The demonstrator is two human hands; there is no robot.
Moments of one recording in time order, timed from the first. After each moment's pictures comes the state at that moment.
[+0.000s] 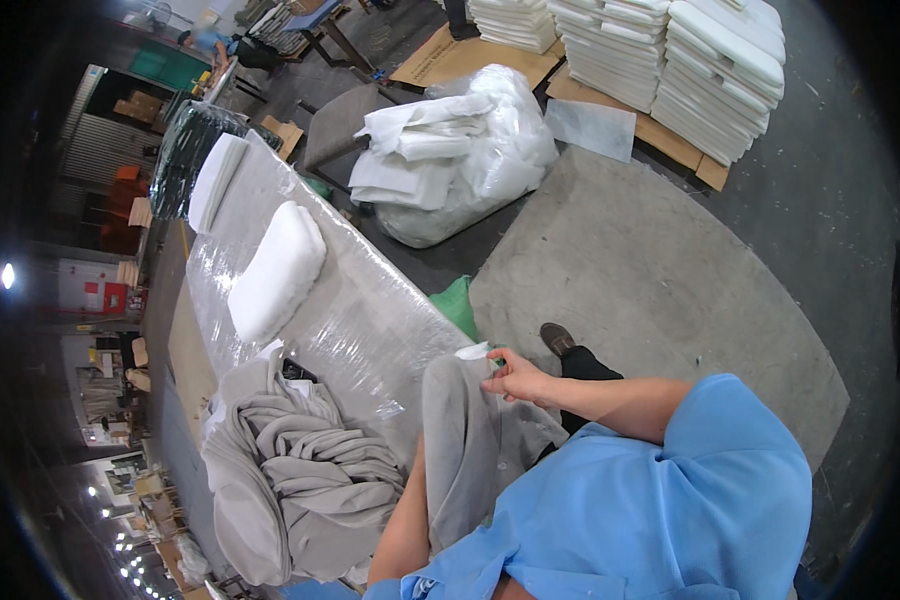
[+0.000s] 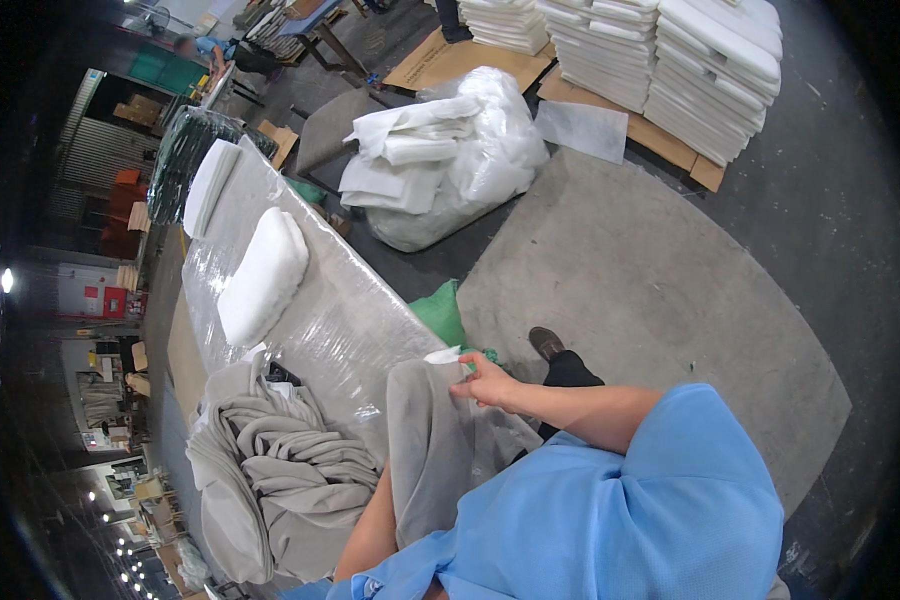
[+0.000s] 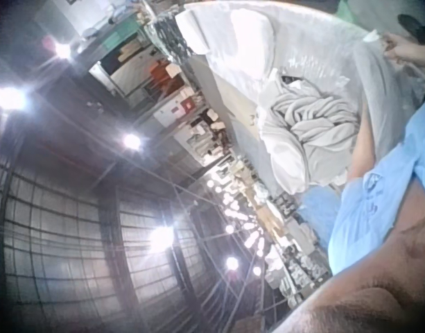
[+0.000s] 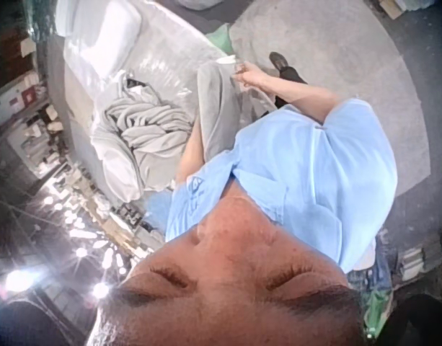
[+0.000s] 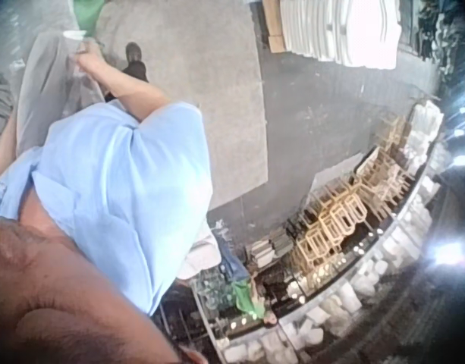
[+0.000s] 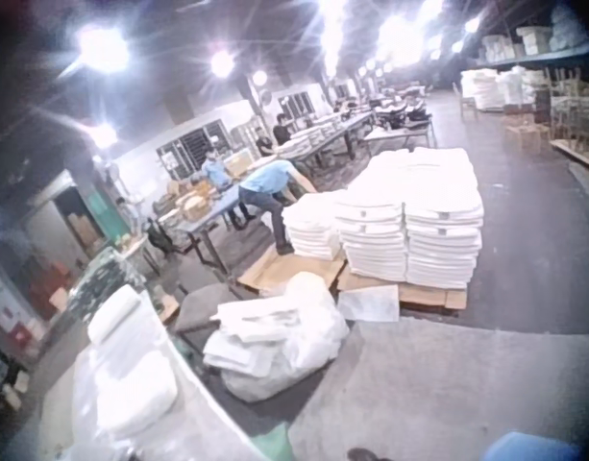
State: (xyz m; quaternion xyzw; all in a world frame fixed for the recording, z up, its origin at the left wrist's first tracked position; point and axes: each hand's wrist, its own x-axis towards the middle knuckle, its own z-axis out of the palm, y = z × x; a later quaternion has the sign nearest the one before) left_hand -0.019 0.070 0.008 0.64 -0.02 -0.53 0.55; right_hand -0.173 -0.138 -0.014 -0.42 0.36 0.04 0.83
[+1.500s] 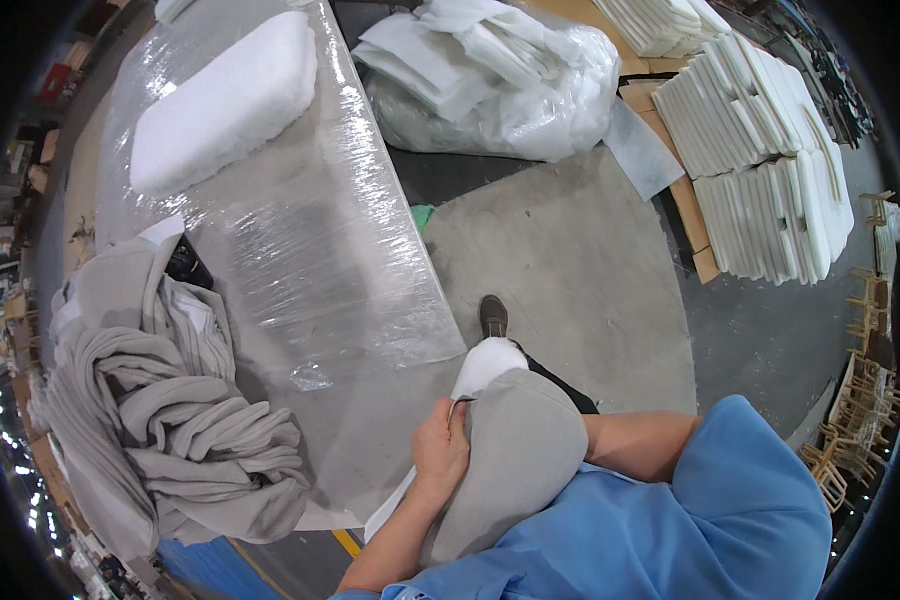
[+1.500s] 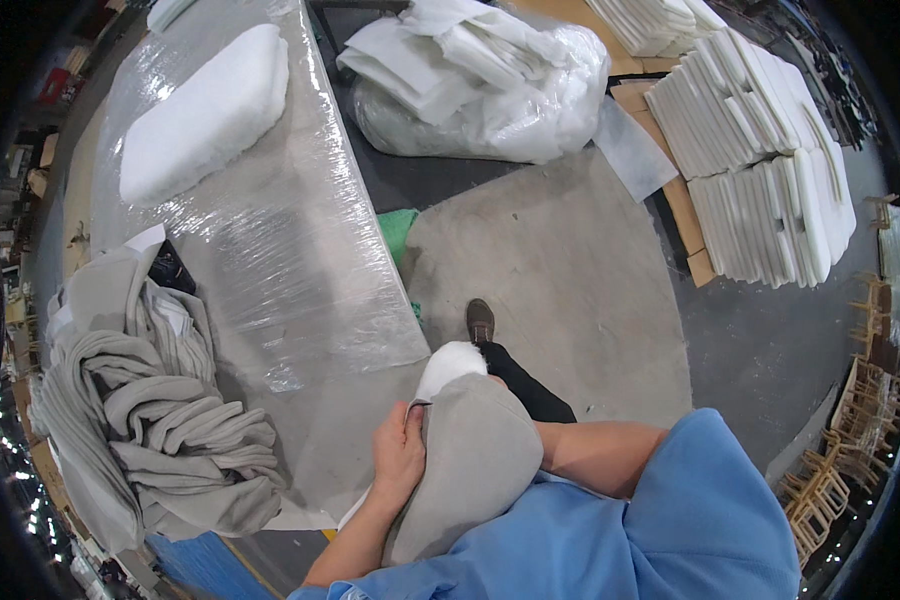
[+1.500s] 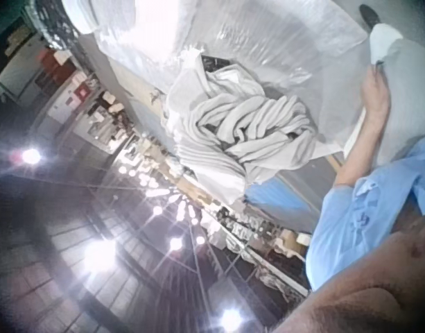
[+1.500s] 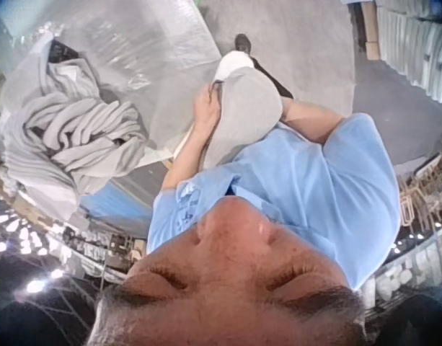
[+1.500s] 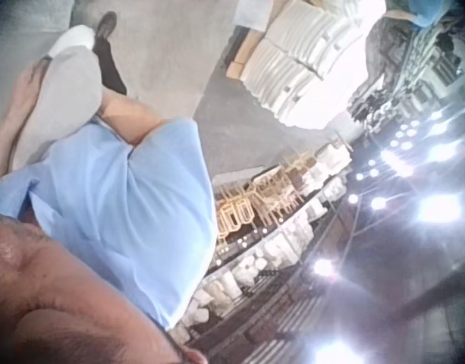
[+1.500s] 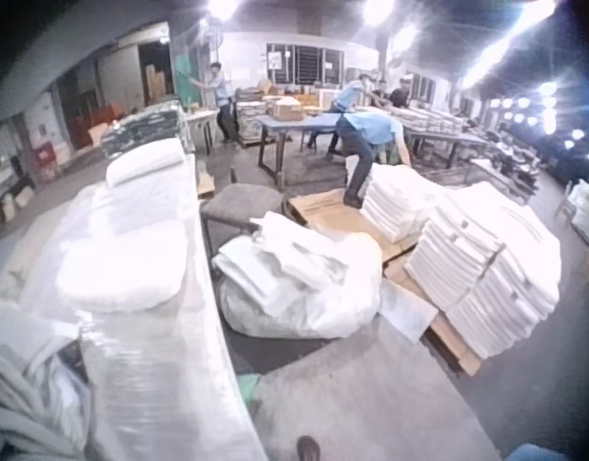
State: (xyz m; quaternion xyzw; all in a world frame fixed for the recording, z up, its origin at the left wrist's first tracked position) left_hand -0.060 -0.020 0.004 0.86 -0.14 -0.36 0.34; right_hand -0.183 -0.173 -0.073 0.02 0.40 0.12 0.91
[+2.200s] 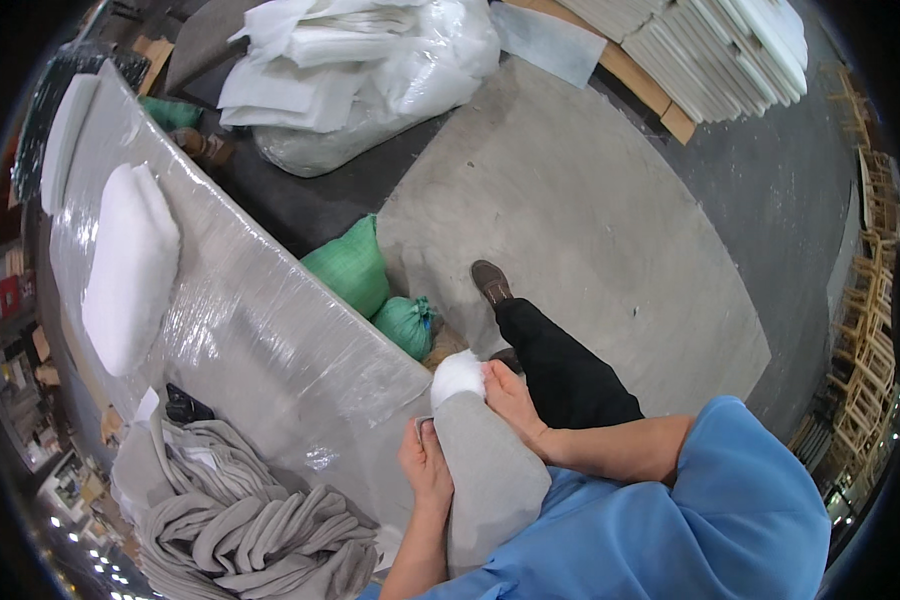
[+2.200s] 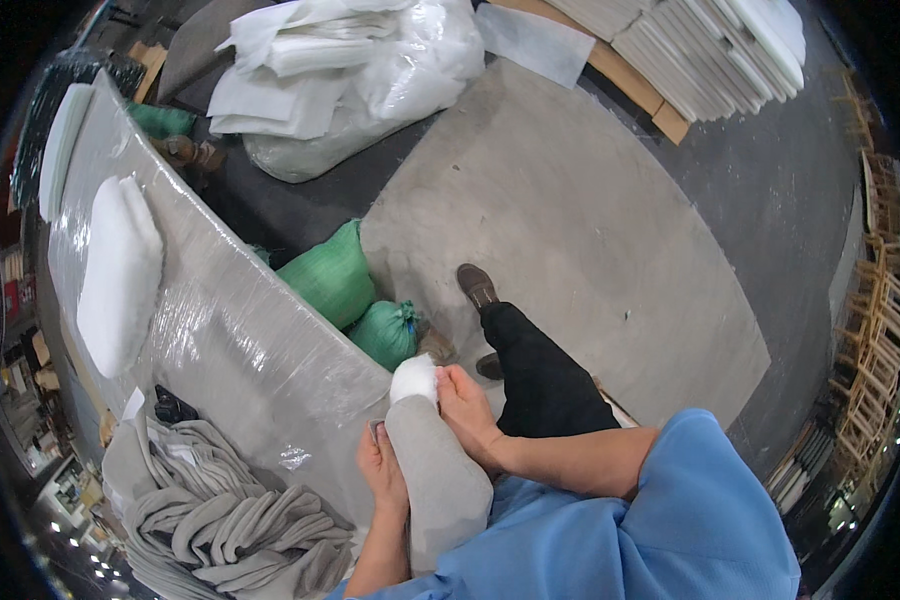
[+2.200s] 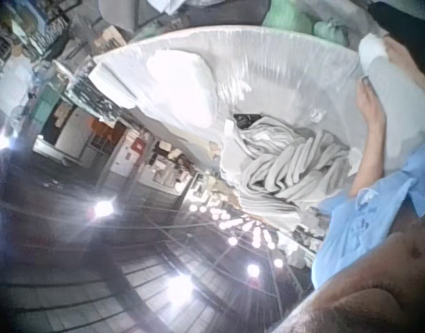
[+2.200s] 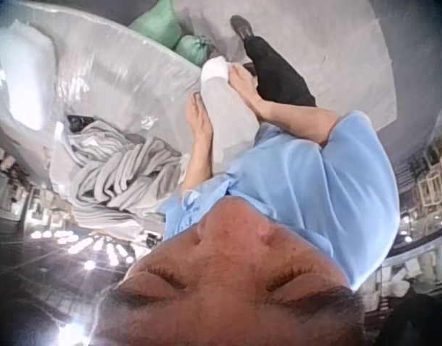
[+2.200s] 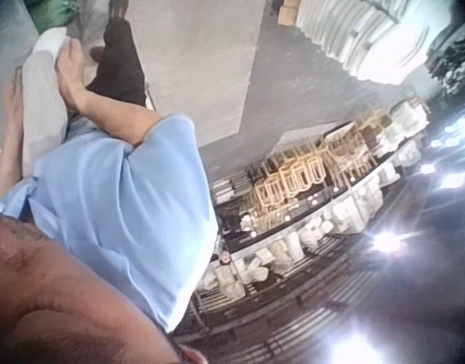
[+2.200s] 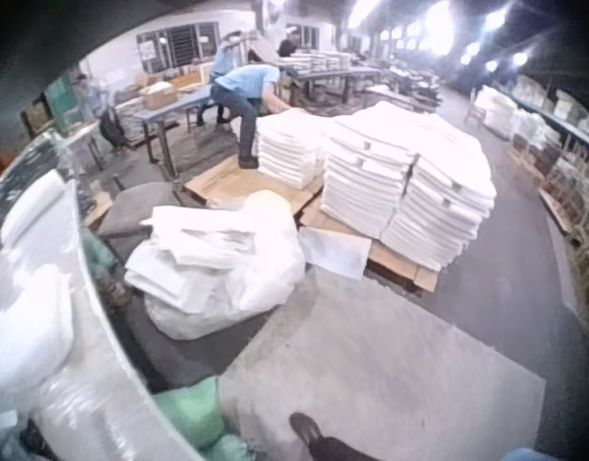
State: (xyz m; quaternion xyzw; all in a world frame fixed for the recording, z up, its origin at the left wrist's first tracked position) left_hand -0.033 -0.035 -0.013 0.81 -0.16 -0.37 0.42; right_hand -0.145 -0.138 -0.075 -0.38 0.56 -0.10 0.73
